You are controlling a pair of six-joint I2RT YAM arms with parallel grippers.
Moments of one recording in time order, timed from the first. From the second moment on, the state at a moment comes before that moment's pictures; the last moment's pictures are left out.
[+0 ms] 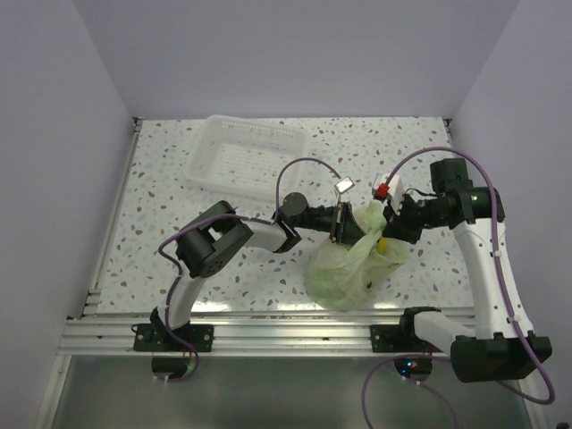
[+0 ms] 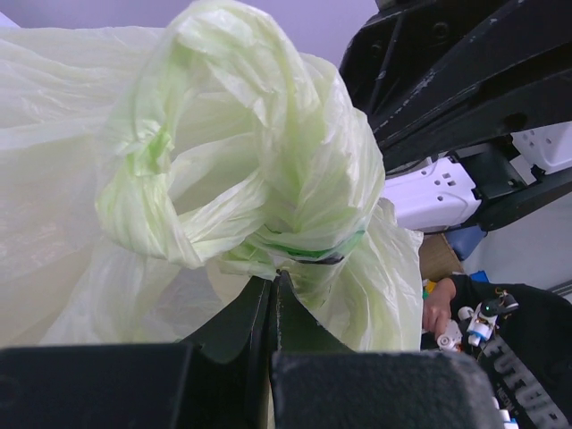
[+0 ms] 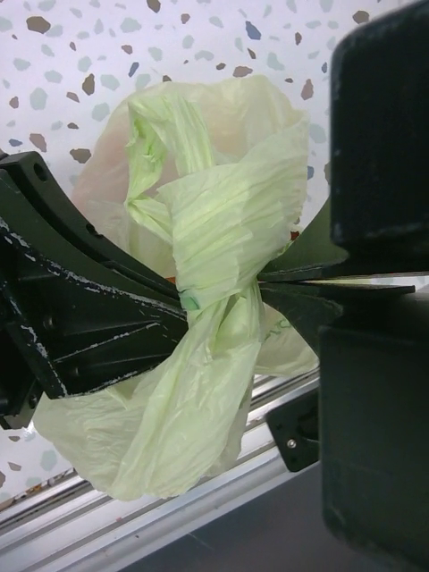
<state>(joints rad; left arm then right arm) -0.89 2.15 1.18 1.27 0.92 -1.28 0.04 1.10 1.30 -1.36 -0.65 -0.94</state>
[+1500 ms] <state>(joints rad) -0.89 2.16 1.19 1.27 0.94 -1.31 0.16 1.12 1.20 -1.37 -0.68 -0.89</state>
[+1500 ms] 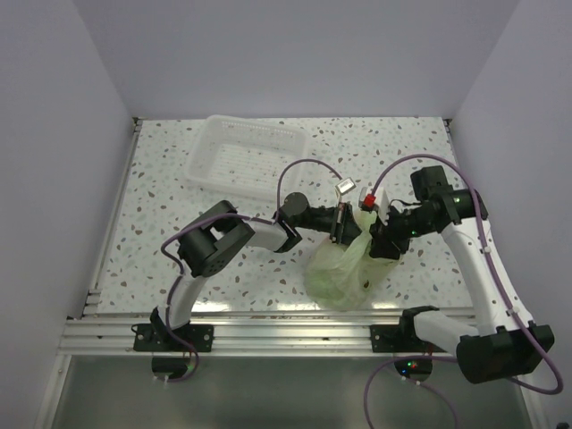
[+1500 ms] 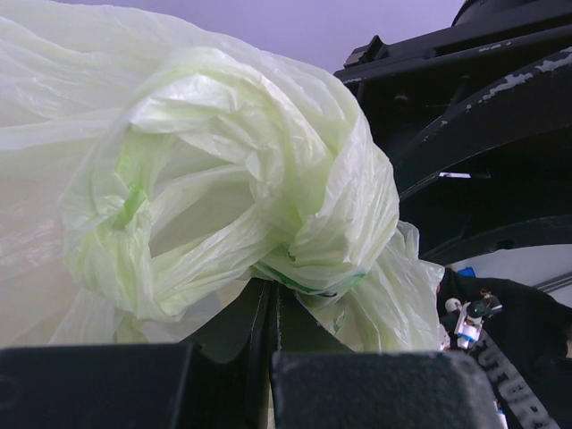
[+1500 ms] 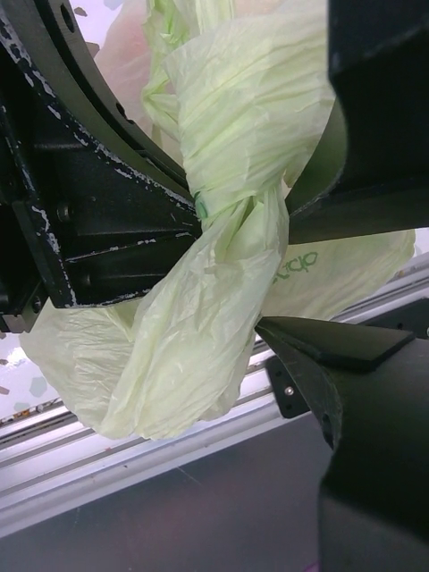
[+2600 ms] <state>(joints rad) -0.89 2.16 1.19 1.27 0.93 -1.32 0.18 1.11 1.27 -1.36 -0.64 -0.83</state>
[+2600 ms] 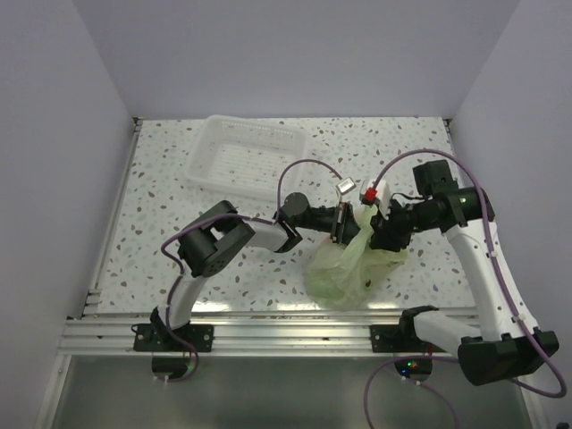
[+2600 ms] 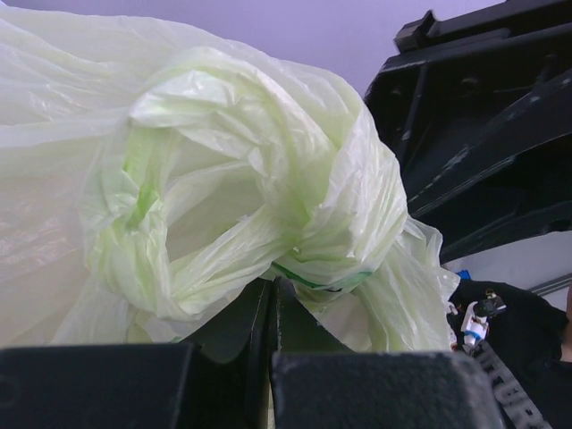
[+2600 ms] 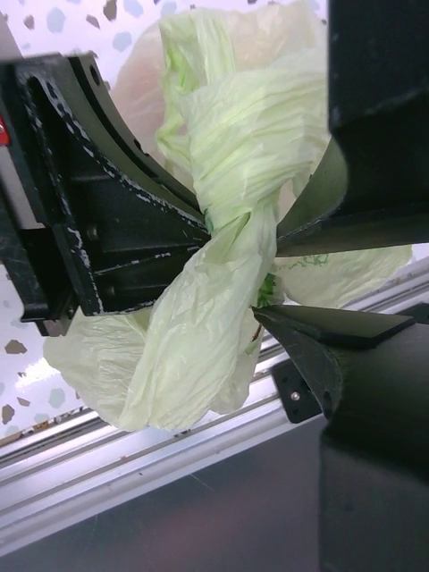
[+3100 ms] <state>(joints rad) -0.89 2.16 1.19 1.27 0.93 -1.32 0.18 1.06 1.27 -1.36 -0.56 -0.80</state>
